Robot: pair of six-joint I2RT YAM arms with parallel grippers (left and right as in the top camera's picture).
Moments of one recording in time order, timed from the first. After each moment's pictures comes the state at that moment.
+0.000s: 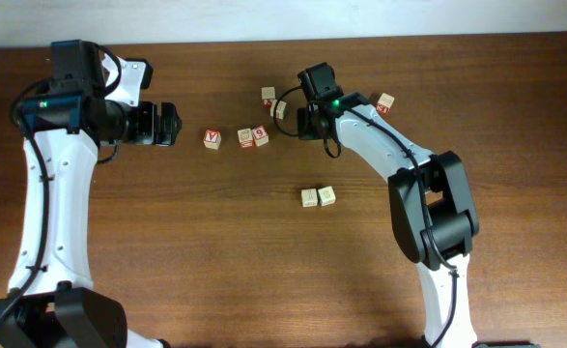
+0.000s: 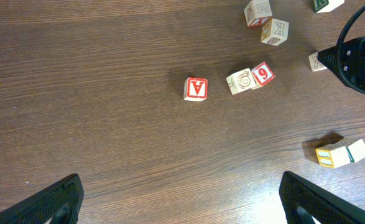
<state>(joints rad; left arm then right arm) 0.10 1.69 1.67 -1.06 0.26 0.18 0.40 2.27 1.75 -0.57 0.09 0.31</state>
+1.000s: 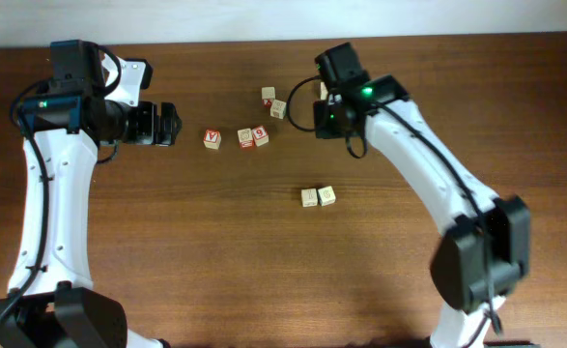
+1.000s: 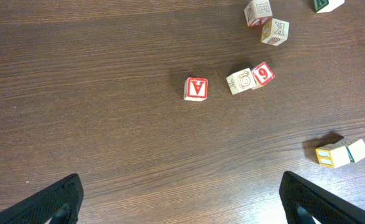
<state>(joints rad) 0.10 1.69 1.67 -1.06 0.26 0.18 0.40 1.94 1.76 -0.96 0.09 0.30</state>
